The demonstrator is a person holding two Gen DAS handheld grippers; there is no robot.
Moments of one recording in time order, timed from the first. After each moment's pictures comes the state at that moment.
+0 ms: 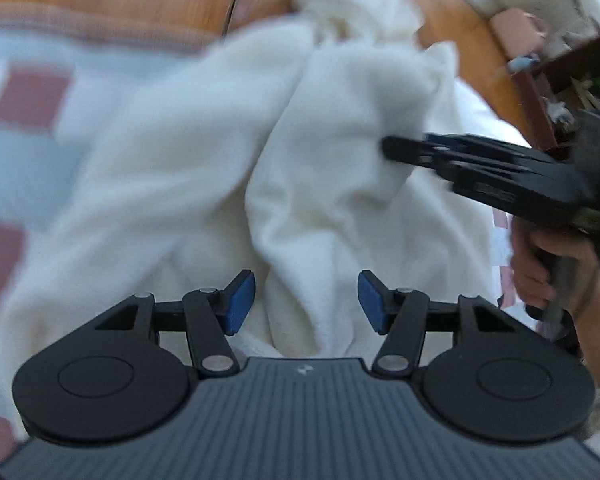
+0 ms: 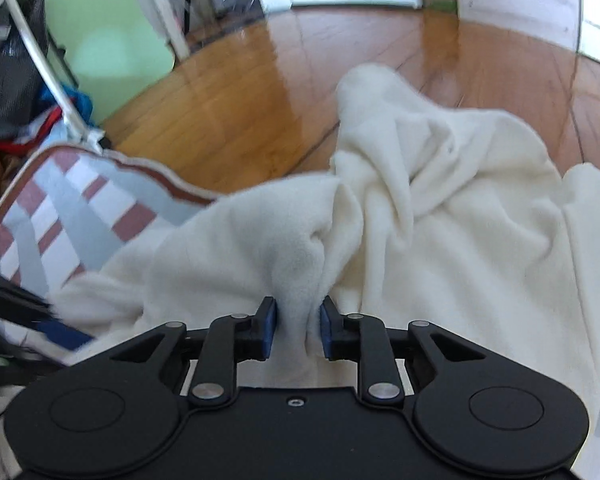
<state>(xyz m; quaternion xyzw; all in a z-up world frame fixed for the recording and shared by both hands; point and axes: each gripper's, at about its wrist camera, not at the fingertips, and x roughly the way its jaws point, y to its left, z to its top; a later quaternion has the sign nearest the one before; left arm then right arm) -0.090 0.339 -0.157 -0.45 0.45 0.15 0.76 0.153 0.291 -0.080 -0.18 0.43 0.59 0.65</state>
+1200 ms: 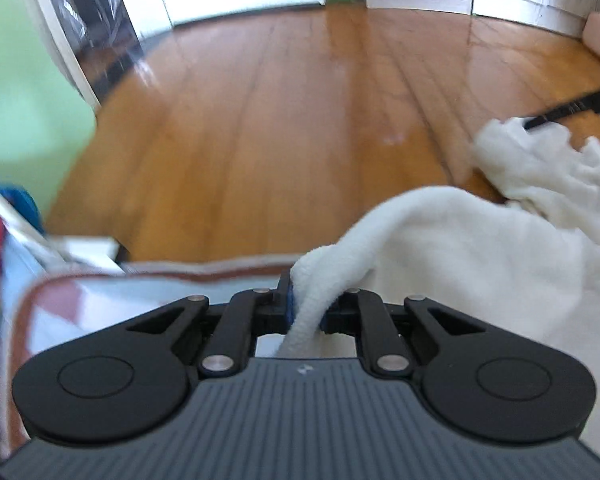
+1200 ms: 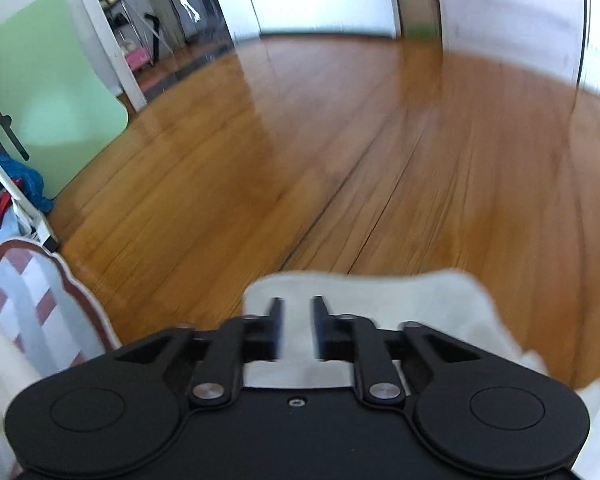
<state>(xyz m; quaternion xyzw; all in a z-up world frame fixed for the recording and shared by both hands) -0.157 0.450 -0.023 -0.10 0.43 0.38 0.81 0.270 0.430 -0.022 -0.17 0.42 0.57 0.69</state>
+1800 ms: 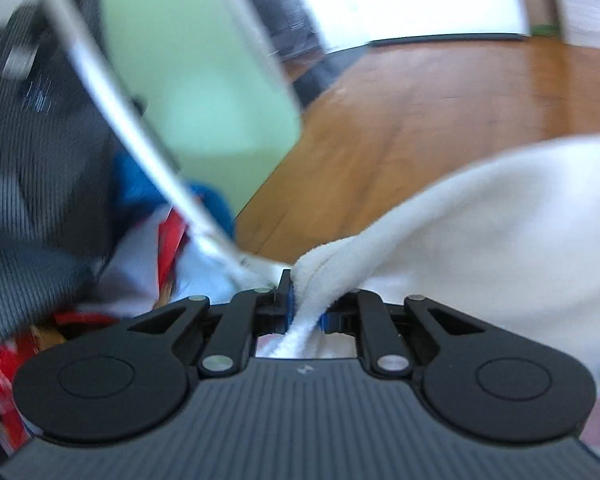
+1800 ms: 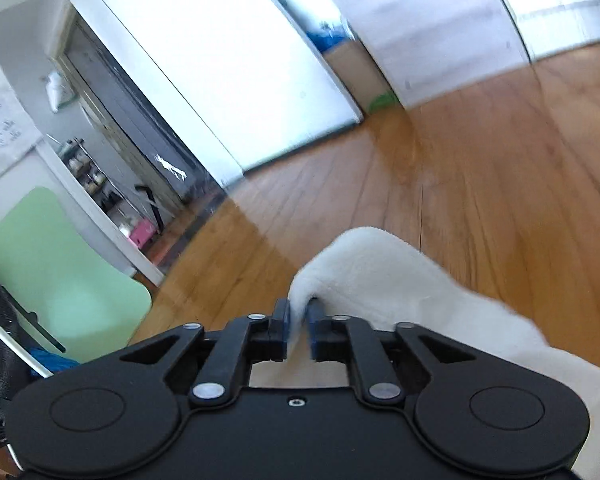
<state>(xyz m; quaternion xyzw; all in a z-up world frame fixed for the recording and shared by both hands) -0.249 0.579 -0.032 -0.07 0.38 0.62 0.68 0.338 0.445 -0.031 0.11 0.39 0.56 0.73</state>
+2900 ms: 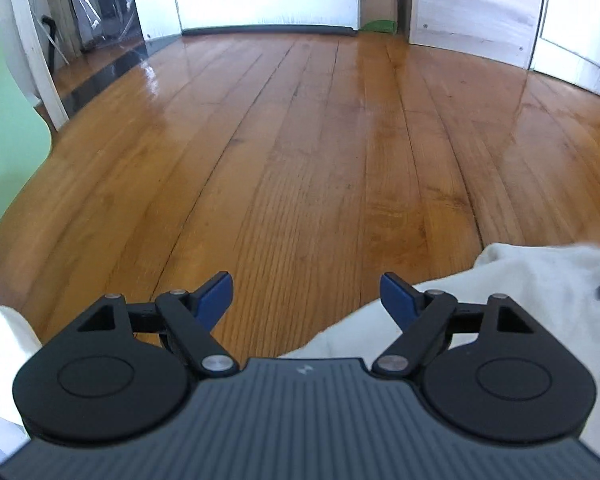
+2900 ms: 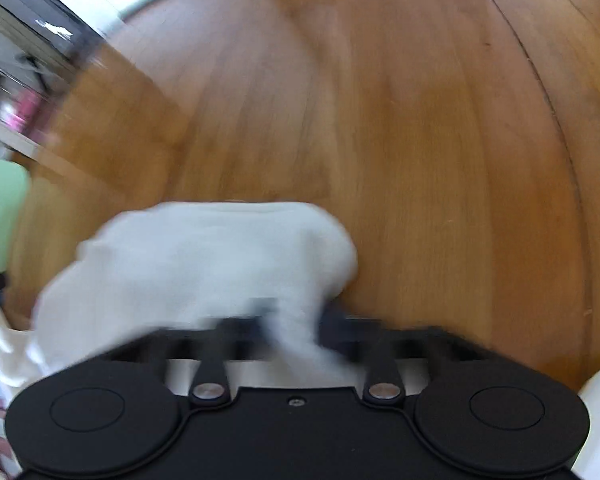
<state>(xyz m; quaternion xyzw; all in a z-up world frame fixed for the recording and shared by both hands) 0.032 0.582 -0.086 -0.14 0.37 0.43 0.81 0.388 0.425 -0.102 -0.07 0.53 0.47 0.70</state>
